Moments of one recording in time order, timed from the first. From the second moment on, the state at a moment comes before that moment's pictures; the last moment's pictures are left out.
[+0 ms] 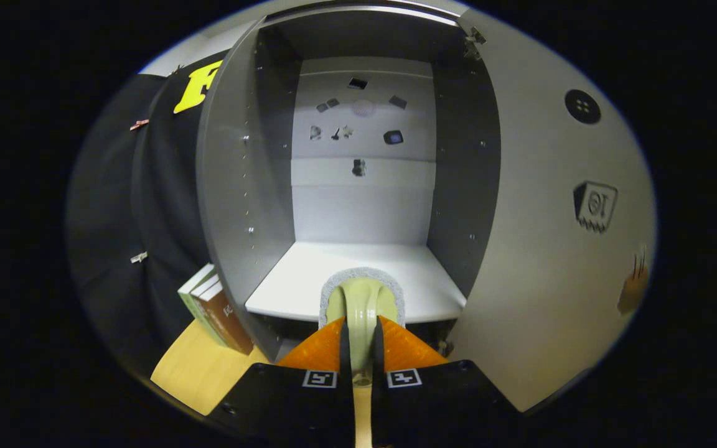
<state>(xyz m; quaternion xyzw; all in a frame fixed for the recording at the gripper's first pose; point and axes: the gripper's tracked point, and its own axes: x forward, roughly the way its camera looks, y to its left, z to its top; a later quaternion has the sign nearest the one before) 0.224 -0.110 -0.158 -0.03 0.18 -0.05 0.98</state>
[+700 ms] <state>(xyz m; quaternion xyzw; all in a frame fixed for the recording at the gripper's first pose) 0.388 -0.121 -0.181 -0.04 0.19 -0.08 0.98</state>
